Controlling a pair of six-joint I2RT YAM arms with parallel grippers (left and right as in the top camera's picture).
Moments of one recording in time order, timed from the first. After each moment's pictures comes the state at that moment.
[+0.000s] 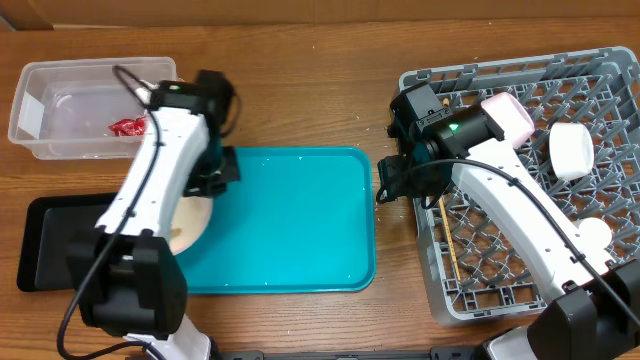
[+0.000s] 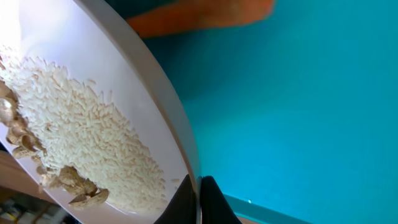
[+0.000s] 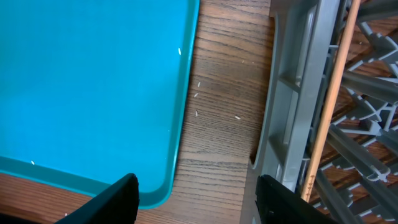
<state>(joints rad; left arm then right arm) -0.10 1.81 1.53 -1.43 -0.13 -0.41 0.43 1.65 1.43 -1.20 -0.11 0.28</state>
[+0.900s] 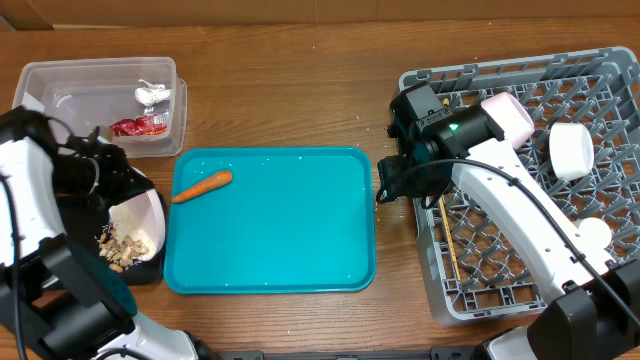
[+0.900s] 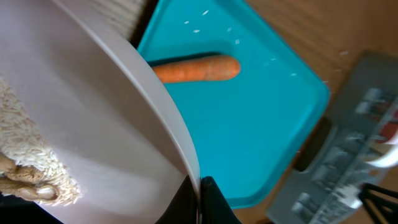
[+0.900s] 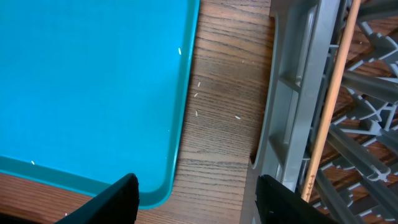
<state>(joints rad) 0.58 1.81 1.53 -1.39 0.57 0.06 0.43 1.65 1.43 -1.21 -0.11 0.28</state>
